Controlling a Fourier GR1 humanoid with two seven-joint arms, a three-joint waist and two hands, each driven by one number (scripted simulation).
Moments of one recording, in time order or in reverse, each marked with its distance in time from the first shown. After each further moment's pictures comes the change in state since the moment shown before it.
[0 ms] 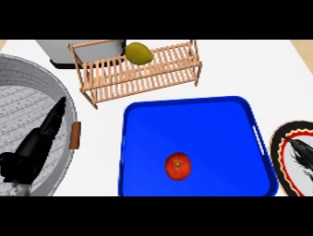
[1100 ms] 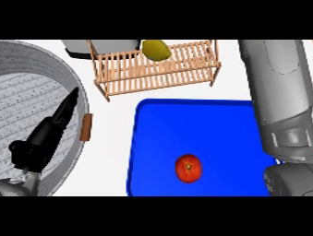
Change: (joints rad) left arm -0.102 -0.016 -0.033 0.022 0.005 -0.036 0.026; right arm -0.398 0.294 0.097 0.327 0.191 -0.361 0.019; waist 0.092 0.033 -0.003
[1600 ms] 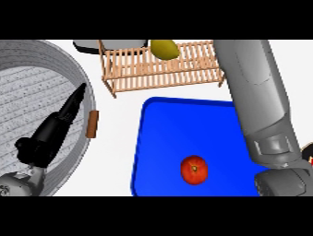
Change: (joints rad) left arm -0.047 -0.016 -0.019 0.005 -0.010 -0.010 0.002; right arm 0.024 0.057 0.116 0.000 -0.019 0.334 0.150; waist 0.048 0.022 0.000
